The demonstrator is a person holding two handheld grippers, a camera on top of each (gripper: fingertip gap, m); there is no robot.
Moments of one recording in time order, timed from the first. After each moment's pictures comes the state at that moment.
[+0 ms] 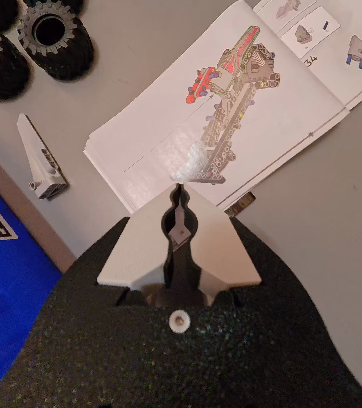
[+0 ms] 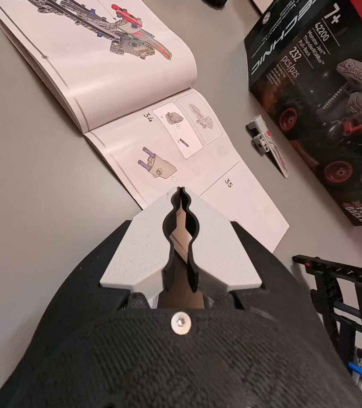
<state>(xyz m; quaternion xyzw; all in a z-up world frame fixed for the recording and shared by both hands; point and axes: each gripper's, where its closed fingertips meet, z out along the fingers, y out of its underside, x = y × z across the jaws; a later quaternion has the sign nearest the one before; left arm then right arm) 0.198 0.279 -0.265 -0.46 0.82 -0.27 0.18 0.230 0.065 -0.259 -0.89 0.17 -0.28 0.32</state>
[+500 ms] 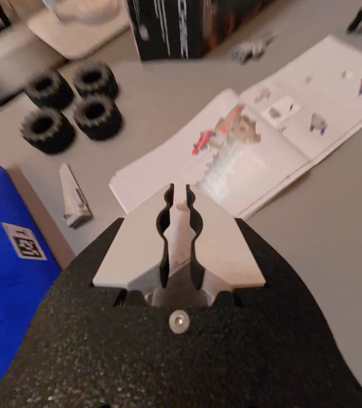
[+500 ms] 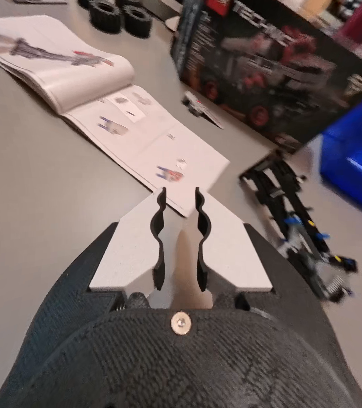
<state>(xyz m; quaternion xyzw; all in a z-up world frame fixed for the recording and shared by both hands) 0.218 0.270 -0.219 -0.44 0.78 -0.37 0.26 0.193 -0.034 -0.211 -0.82 0.27 -0.32 0.40</state>
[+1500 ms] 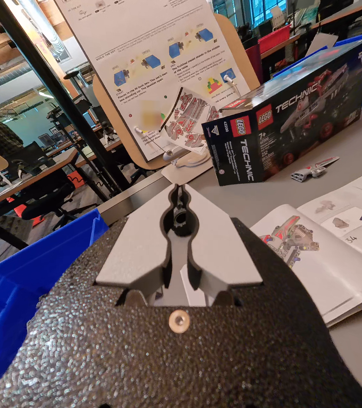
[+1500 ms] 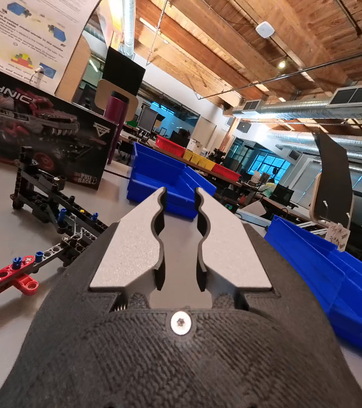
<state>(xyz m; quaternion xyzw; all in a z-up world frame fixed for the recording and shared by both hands) 0.258 0.277 -0.116 -0.37 0.63 -0.41 0.54 0.255 -0.239 -0.135 -0.53 0.32 -0.65 0.44</state>
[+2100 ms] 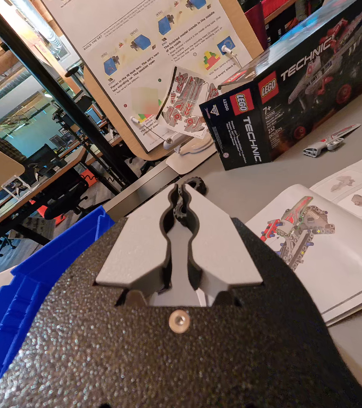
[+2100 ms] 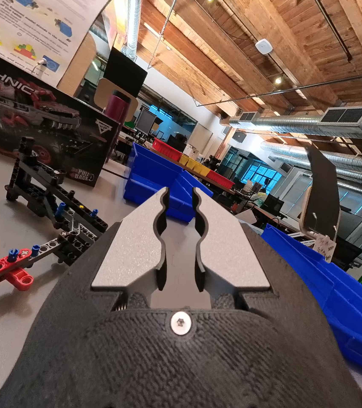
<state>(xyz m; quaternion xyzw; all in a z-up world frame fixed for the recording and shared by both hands) 0.261 0.276 -0.130 -0.35 0.66 -0.36 0.56 0.255 -0.235 -0.137 -0.54 0.29 -0.67 0.42</state>
